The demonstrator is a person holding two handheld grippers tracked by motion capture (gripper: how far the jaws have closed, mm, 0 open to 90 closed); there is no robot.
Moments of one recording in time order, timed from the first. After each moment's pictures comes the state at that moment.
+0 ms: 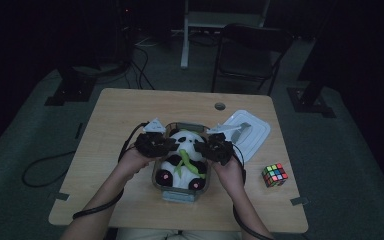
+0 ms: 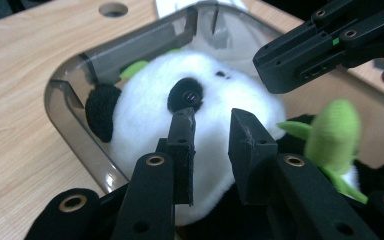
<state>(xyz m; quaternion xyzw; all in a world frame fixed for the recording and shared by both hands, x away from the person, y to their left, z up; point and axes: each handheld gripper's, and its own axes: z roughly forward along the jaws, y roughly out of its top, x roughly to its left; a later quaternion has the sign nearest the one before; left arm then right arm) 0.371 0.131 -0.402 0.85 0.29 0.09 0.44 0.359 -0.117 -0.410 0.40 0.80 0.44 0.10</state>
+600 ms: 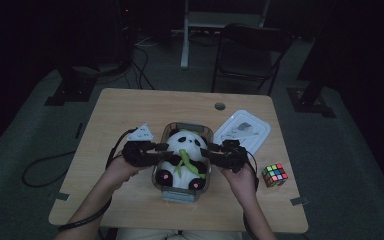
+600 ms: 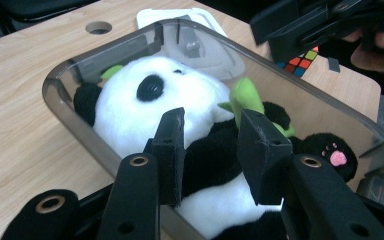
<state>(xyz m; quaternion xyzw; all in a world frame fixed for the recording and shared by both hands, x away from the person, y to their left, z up) 0.335 0.154 -0.387 0.84 0.26 0.08 0.46 0.328 -0.148 -0.394 0.40 0.78 0.47 0.10</state>
